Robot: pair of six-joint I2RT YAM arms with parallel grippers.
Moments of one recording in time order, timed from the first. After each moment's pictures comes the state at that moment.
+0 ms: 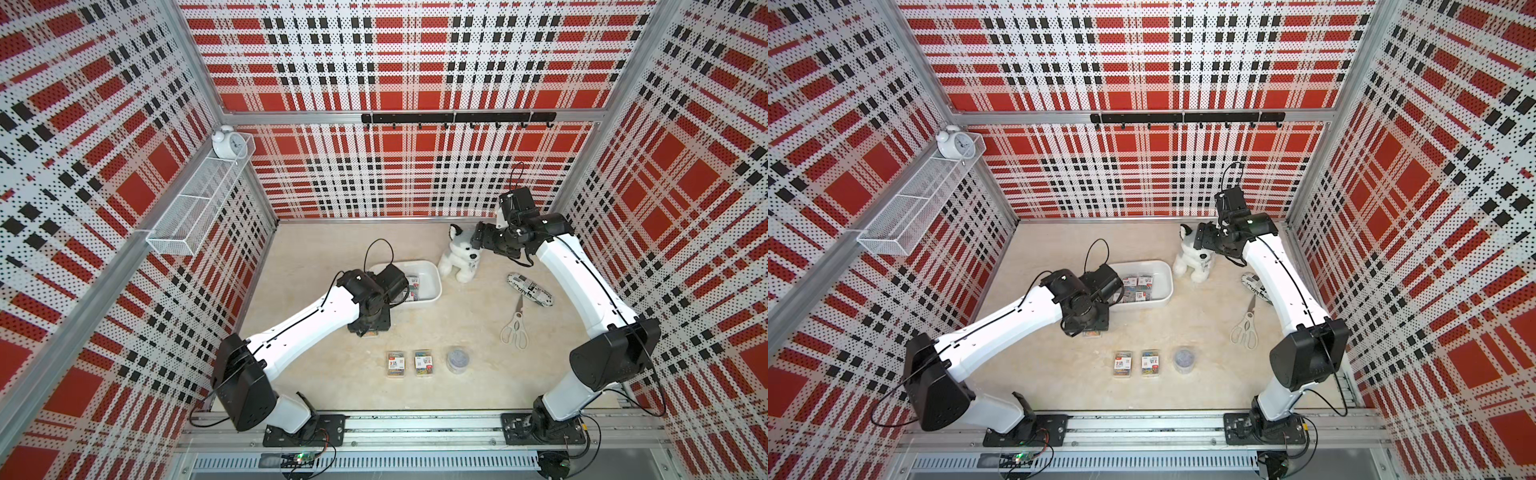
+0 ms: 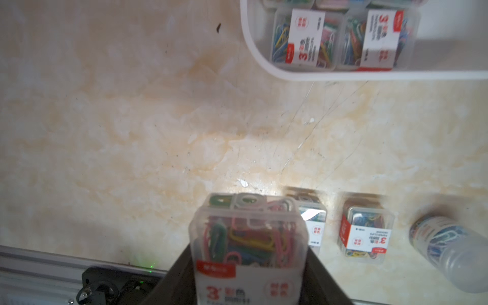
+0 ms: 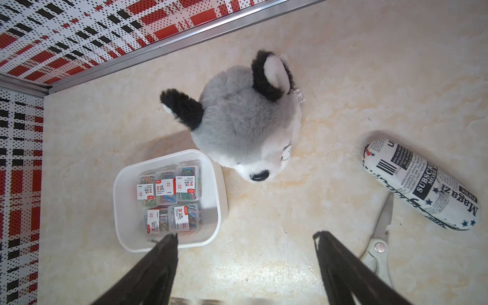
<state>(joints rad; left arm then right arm) -0.80 1.45 1.26 -1.25 -0.22 -0.88 0.27 1.66 1.77 -1.03 -0.02 0.46</state>
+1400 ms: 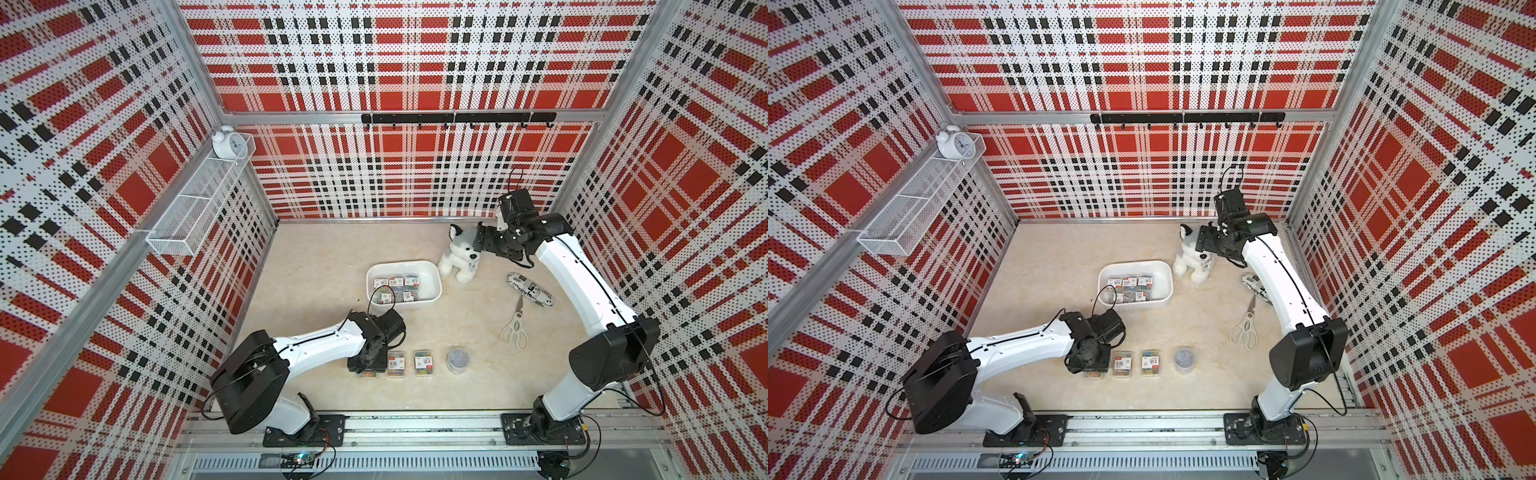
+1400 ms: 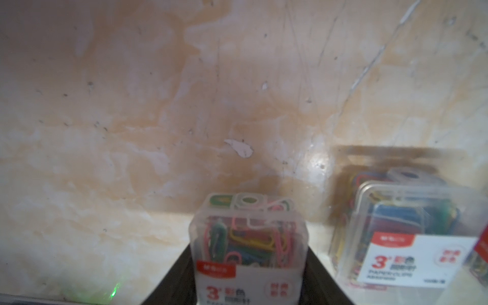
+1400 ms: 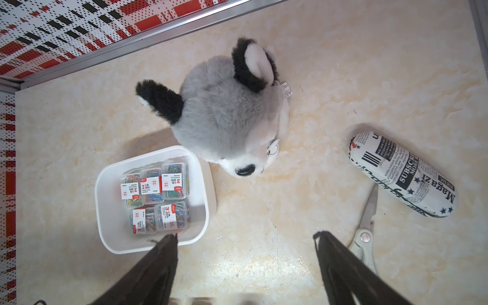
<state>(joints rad) -0.85 1.47 0.82 -0.91 -0.10 -0.87 0.27 1.66 1.77 -1.07 0.02 0.45</state>
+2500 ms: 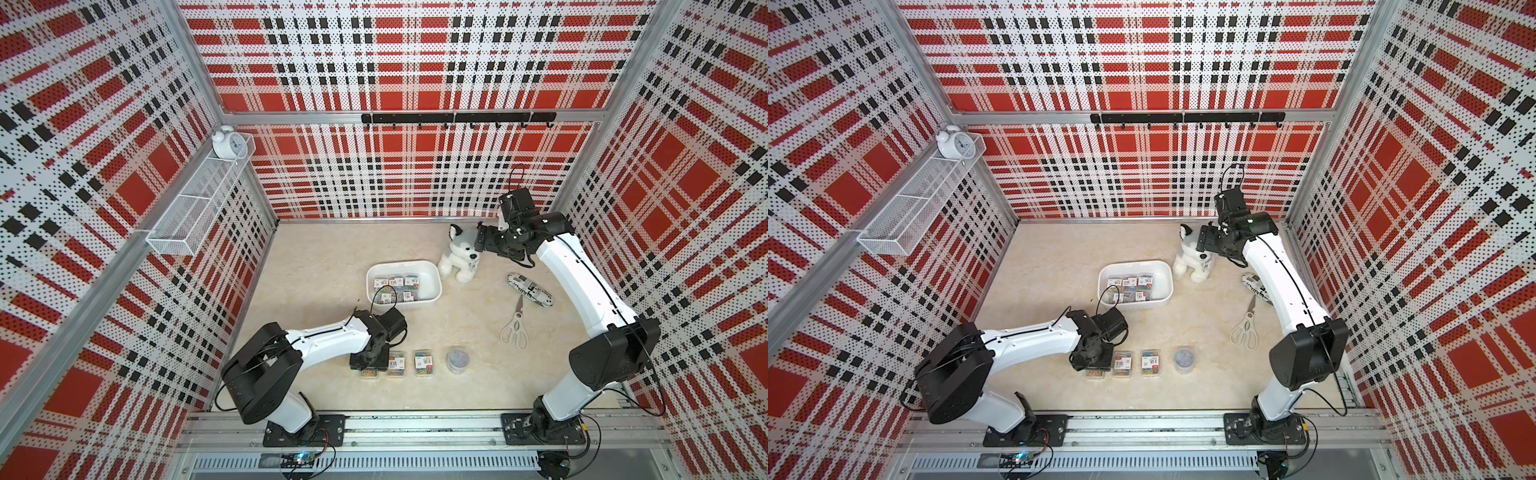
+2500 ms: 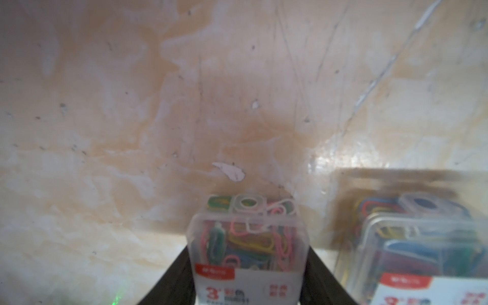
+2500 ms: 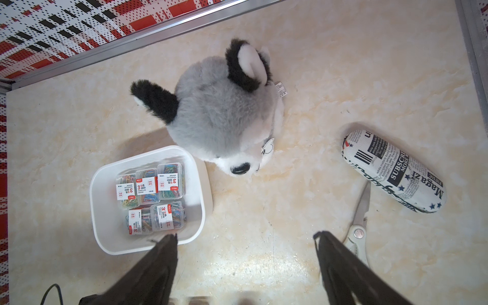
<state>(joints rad) -0.84 1.54 0.83 -0.87 -0.09 -0.82 0.27 1.66 1.79 -1.09 0.04 0.45</state>
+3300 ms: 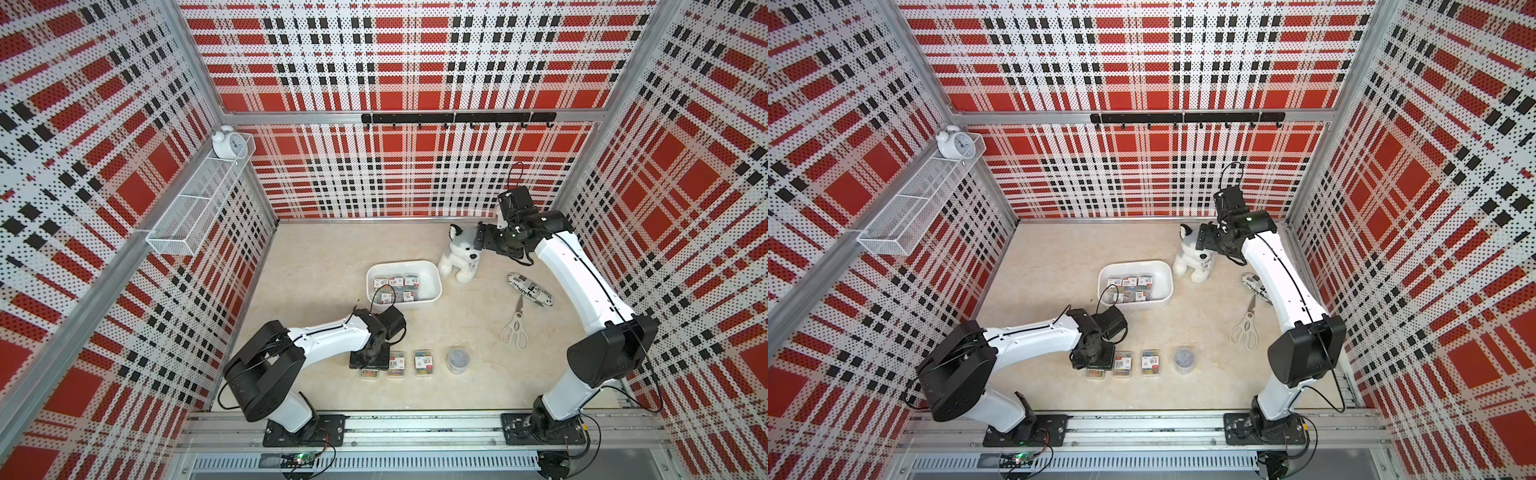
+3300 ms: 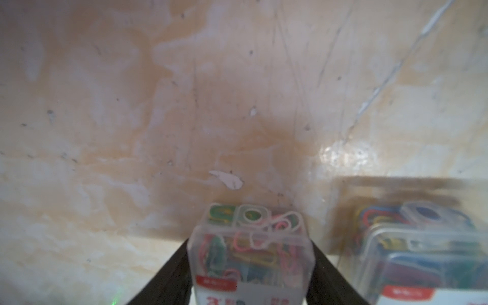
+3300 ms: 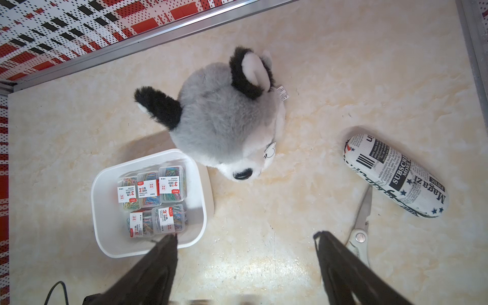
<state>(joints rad) -0.81 1.55 0.83 -0.86 -0.07 -0.81 0.27 1.69 1.82 -1.09 0.04 0.45</state>
